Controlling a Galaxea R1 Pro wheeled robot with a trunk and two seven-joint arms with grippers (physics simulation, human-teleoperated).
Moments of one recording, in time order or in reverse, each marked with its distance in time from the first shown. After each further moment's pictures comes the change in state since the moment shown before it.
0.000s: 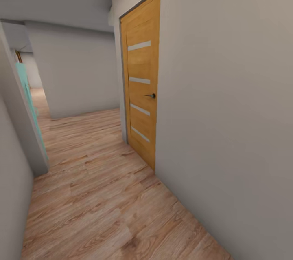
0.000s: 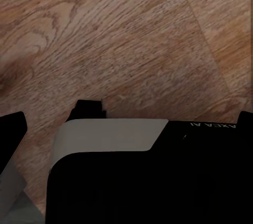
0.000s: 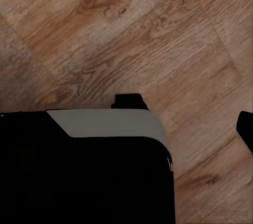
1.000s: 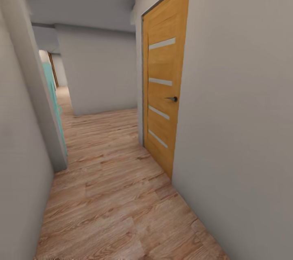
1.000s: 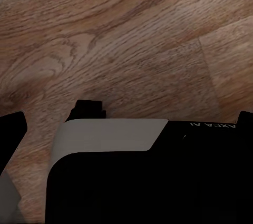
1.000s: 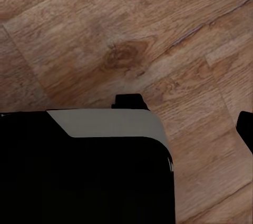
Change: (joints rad) left arm 0.000 -0.001 0.000 0.000 0.000 0.000 0.000; right arm 0.000 0.001 0.000 0.000 0.001 0.000 0.000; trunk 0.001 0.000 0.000
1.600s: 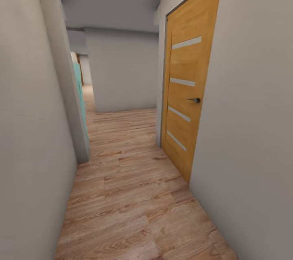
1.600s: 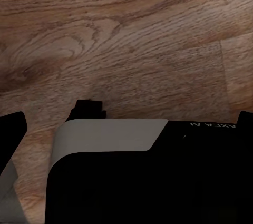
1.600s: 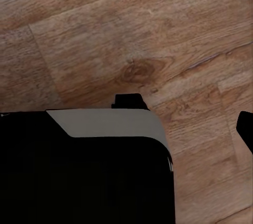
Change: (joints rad) left arm 0.000 0.000 0.000 0.000 0.000 0.000 0.000; right arm 0.000 0.000 0.000 0.001 0.000 0.000 0.000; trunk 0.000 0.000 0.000
